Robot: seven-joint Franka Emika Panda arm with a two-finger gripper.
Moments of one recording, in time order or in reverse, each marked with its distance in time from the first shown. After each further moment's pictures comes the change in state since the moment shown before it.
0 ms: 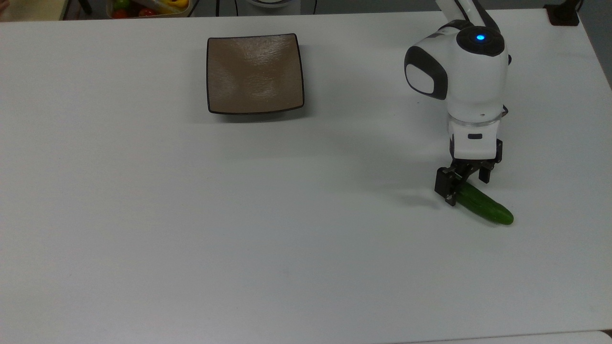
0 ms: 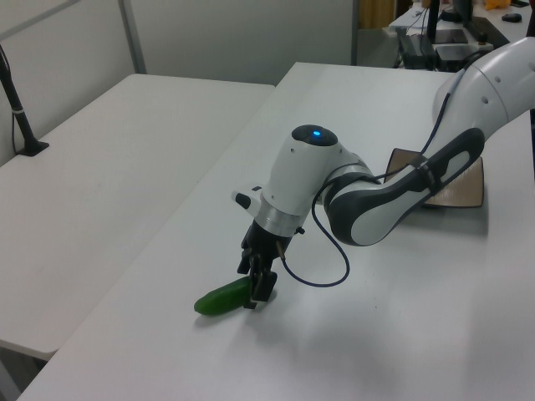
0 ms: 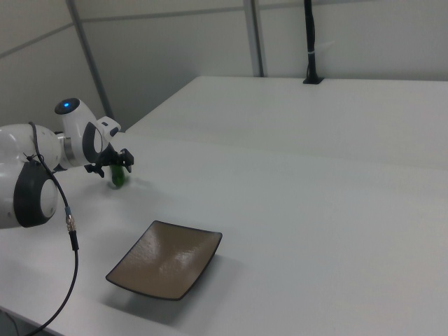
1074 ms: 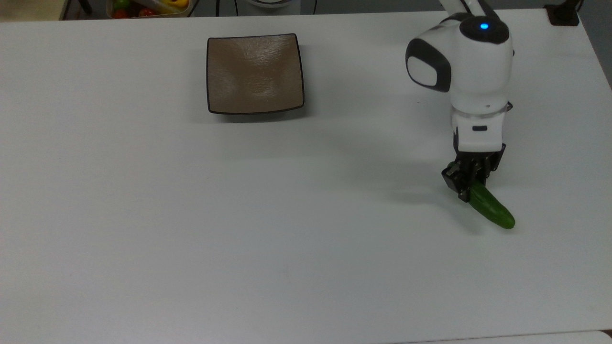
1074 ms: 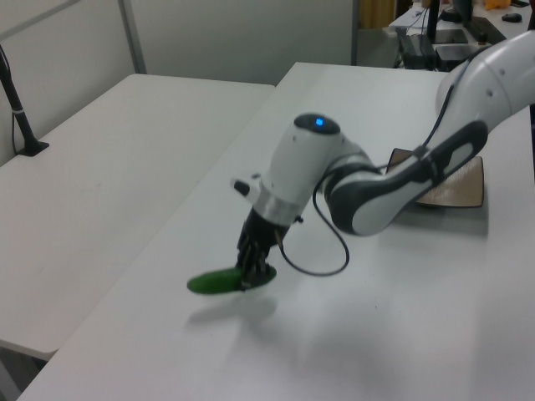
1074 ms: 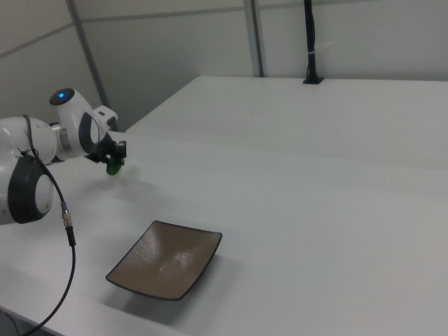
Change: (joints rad) arm -0.004 -0.043 -0.001 -0.006 -0.020 0.002 0.014
